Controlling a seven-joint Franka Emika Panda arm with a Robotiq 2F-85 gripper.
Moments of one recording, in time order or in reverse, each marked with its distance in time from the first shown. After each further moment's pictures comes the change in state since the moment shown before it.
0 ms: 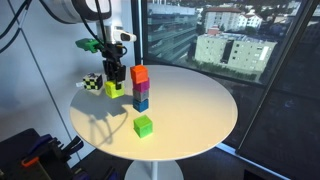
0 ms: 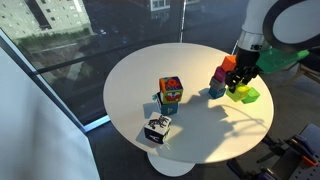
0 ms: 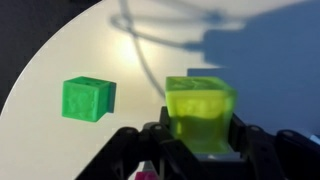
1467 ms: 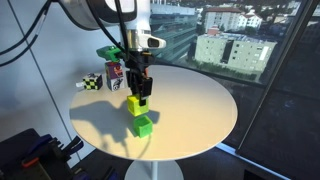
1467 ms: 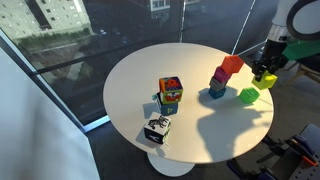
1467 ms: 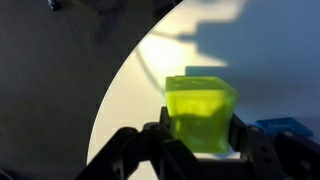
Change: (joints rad) arm -0.165 0.004 -0.129 -0.007 -0.131 0.019 -0.046
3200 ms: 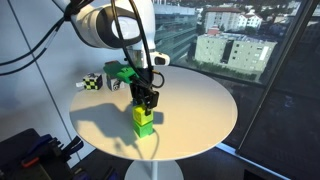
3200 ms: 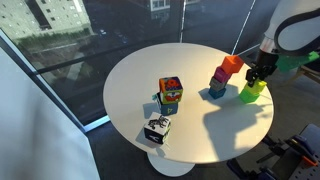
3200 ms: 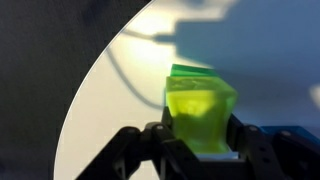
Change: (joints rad) arm -0.006 0.120 -0.021 -0.012 0.058 0.180 -0.170
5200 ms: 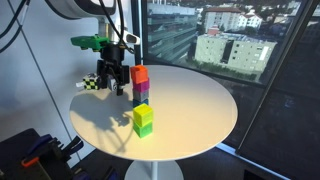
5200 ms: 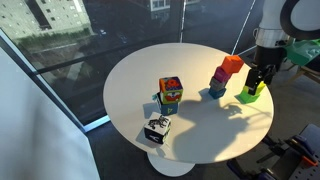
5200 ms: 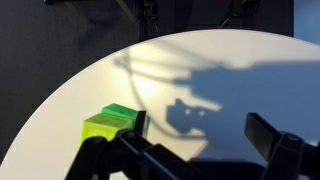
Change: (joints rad) arm 0.111 -0.188 0.114 -0.008 0.053 -0.370 -0.027
